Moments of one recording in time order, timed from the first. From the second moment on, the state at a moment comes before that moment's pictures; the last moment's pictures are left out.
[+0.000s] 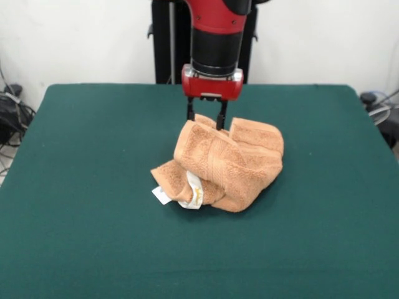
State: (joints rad) arm -0.32 -0.61 0.01 1.94 -0.13 0.13 1.57
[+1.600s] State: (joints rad) arm -0.30 -0.62 0.00 1.89 -0.11 0.15 1.57
